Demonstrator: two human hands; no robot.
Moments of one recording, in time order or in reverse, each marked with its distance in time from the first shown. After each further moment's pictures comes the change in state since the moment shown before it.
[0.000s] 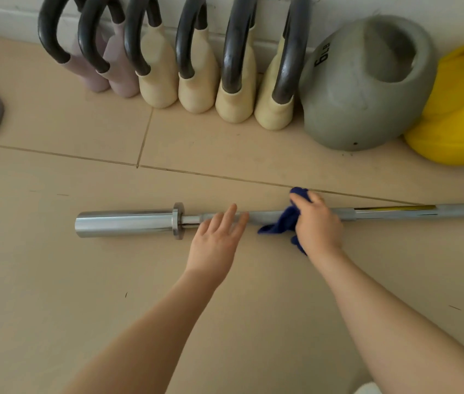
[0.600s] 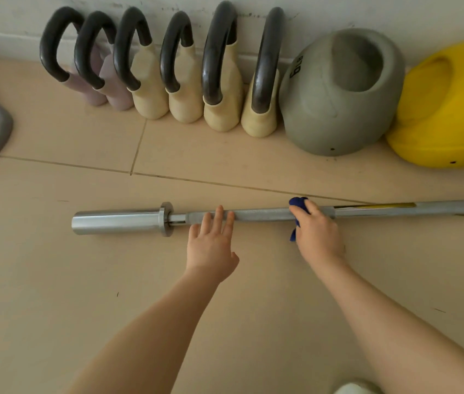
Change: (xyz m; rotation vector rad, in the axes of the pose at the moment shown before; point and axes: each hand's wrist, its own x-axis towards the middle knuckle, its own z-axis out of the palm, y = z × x) left_hand 0.014 0.031 -0.006 0.002 -0.261 -0.239; right_hand -0.005 0.042 -0.006 -0.039 0.014 -0.143
